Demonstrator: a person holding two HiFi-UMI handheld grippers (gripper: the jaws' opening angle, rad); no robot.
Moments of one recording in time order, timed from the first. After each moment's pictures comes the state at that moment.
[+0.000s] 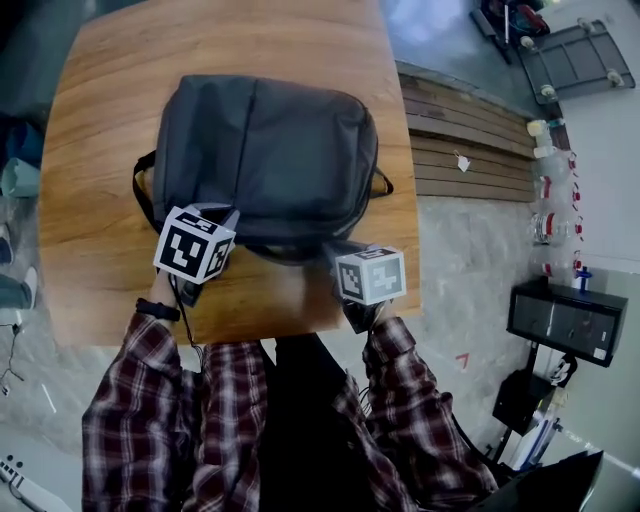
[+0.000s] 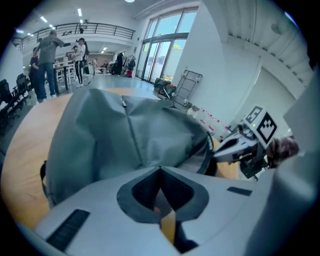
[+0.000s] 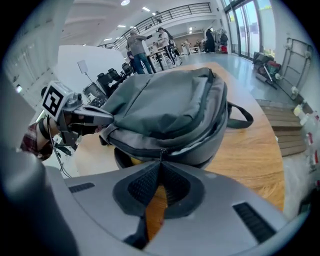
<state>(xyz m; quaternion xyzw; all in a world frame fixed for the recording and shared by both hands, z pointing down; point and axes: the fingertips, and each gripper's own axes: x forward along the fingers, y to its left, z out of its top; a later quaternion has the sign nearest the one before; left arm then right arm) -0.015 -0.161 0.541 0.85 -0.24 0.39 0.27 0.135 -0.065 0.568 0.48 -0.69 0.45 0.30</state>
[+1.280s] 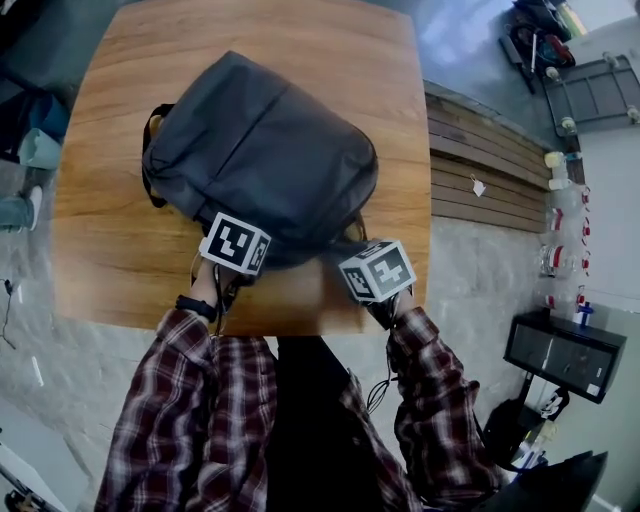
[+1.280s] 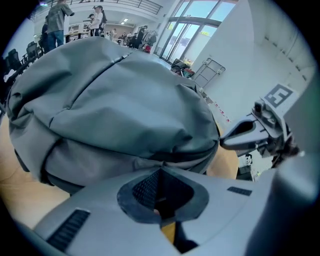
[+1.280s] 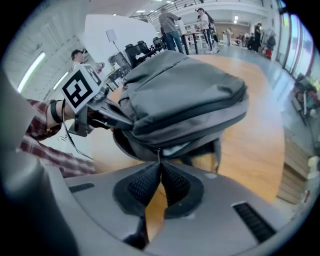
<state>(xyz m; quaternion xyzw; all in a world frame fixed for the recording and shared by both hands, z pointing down) -0.013 -0.112 0.601 0.76 -0.26 0.45 0.39 0.115 -0.063 0.564 0.33 -0.74 0.40 0.43</state>
